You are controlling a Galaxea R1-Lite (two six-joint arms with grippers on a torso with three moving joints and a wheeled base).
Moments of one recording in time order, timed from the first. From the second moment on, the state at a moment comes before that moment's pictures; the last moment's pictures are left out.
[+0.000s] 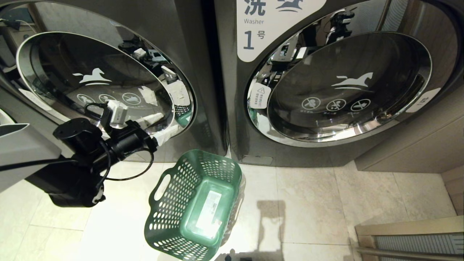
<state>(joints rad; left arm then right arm) -0.02 2.11 -0.89 -1.52 -0.74 -0.06 0.00 0.00 0.00 0.01 0.04 -0.08</state>
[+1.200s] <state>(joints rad) -0.04 2.19 -1.12 -1.50 -0.74 -0.07 0.00 0.00 0.00 0.01 0.04 -0.08</state>
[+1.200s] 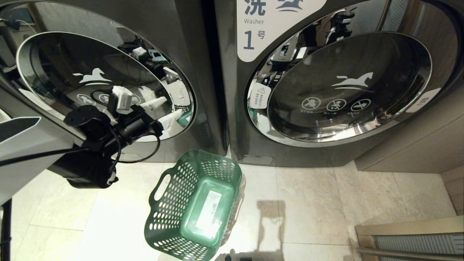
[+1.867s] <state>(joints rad) -0.07 2.26 -1.22 -1.50 -0.70 -0.07 0.00 0.00 0.00 0.01 0.04 -0.08</state>
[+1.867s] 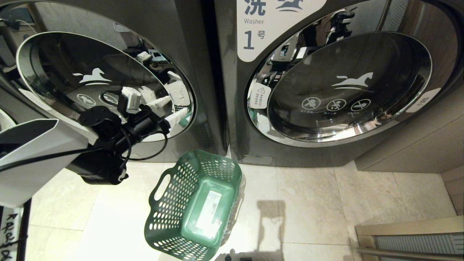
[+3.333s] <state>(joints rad) -0.07 2.31 -1.35 -1.45 -0.64 -0.06 0.00 0.00 0.00 0.01 0.04 -0.08</state>
